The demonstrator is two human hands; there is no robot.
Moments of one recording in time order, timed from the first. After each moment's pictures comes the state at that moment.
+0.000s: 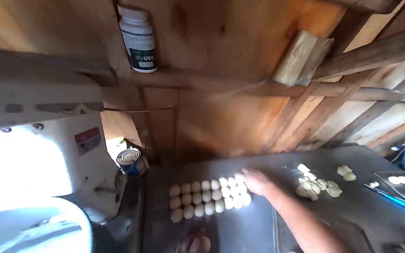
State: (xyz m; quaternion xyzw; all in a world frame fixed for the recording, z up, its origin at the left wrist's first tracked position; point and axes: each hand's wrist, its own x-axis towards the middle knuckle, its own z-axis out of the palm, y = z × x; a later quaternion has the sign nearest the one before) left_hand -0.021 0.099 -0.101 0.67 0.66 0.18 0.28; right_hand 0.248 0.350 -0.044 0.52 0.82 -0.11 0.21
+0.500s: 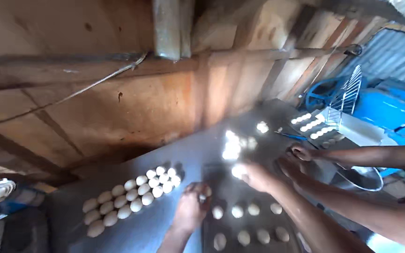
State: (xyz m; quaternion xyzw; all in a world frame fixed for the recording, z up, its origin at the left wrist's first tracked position) left_hand 0.188 0.176 -0.001 0.78 0.50 0.14 0.35; right_hand 0.467 0.169 0.048 0.70 0.69 -0.20 0.00
